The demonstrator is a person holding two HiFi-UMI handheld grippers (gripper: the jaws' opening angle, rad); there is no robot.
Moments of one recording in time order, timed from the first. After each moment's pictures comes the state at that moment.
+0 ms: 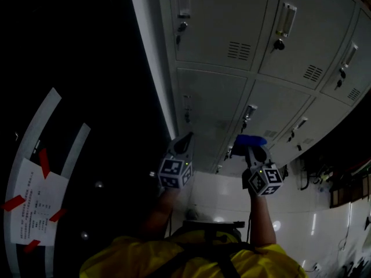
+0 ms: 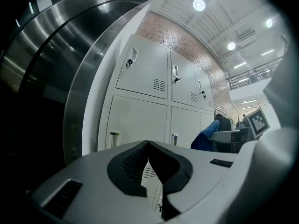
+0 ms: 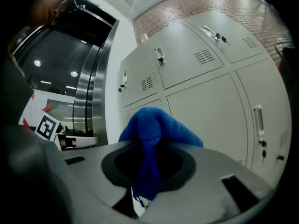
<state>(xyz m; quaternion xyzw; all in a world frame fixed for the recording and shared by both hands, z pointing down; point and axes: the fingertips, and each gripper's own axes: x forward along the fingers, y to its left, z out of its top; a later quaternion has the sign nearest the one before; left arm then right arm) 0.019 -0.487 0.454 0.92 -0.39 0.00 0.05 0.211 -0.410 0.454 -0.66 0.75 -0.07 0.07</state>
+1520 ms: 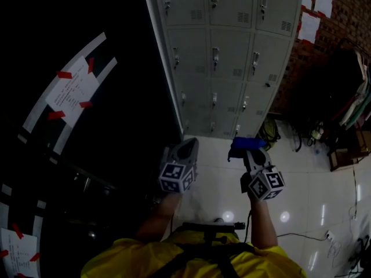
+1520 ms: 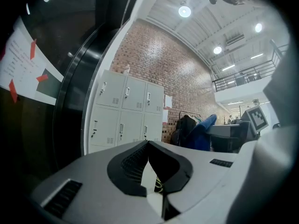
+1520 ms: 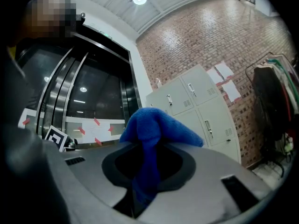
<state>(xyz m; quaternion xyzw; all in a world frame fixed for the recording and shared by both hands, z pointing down) -0.031 0.088 0.447 0.94 -0.35 0.01 0.05 0.128 0.168 0.428 -0.63 0.76 -0.07 0.13</state>
